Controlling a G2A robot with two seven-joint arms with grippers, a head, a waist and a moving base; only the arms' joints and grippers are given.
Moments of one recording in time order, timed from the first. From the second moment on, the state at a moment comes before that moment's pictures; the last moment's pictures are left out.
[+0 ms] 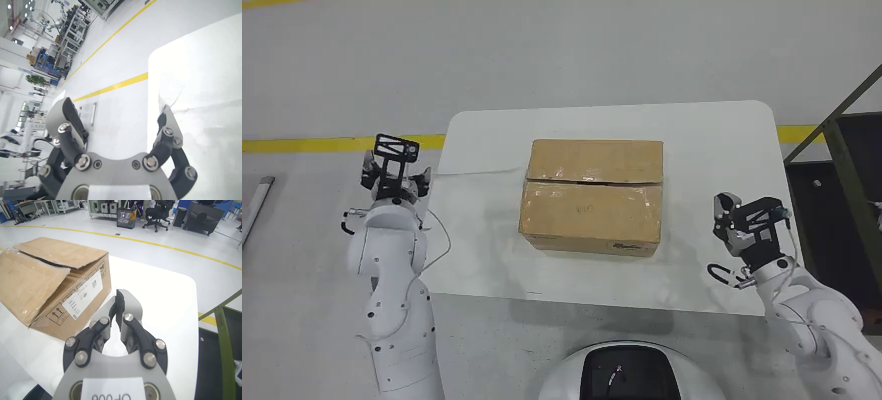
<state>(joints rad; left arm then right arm) 0.91 -1.37 -1.71 -1.63 2.02 -0.28 -0.59 -1.52 -1.23 1.54 -1.91 -1.22 -0.13 0.12</state>
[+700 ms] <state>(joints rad) 0.93 -1.38 -1.77 -1.60 1.44 -0.11 -0.43 -1.34 -1.25 1.32 -1.80 -1.07 -0.28 0.15</state>
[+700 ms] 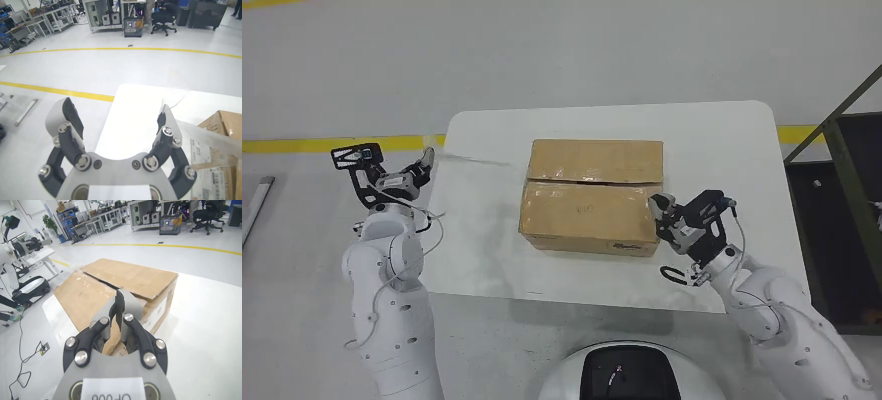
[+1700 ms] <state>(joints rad) 0.91 -1.35 -1.79 -1.60 1.17 -0.10 -0.36 -1.29 -1.25 1.28 -1.74 -1.11 -0.22 0.17</state>
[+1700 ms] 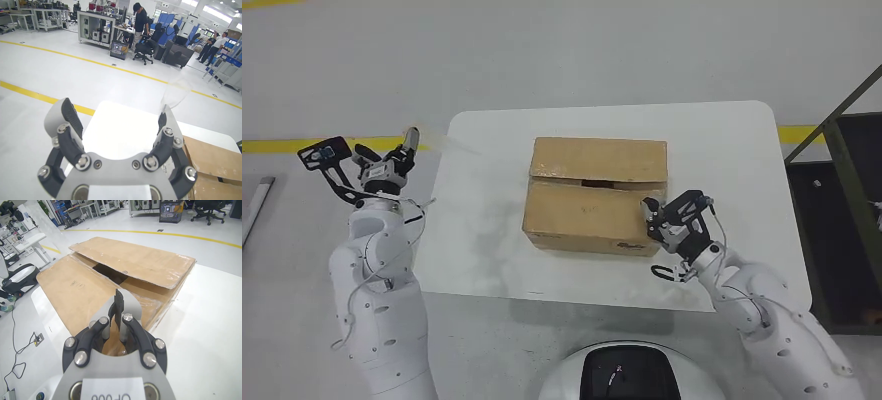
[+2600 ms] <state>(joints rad) 0.89 -1.30 -1.65 -1.72 1.49 -0.29 -0.50 -1.31 -1.25 1.34 -1.83 -1.13 -0.21 0.17</state>
